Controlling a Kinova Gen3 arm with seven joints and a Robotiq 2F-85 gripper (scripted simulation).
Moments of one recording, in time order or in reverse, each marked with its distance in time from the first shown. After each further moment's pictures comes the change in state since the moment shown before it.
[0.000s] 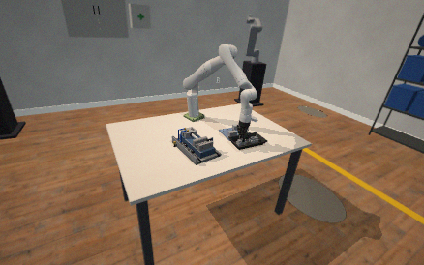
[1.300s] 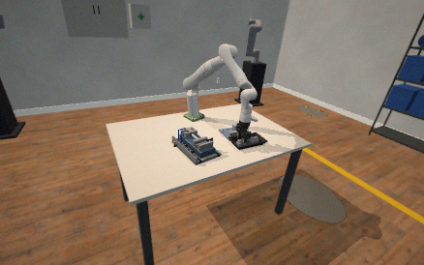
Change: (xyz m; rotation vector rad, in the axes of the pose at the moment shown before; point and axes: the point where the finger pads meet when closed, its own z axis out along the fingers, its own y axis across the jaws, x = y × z) arm 0.000 0.000 0.000 0.000 0.000 0.000
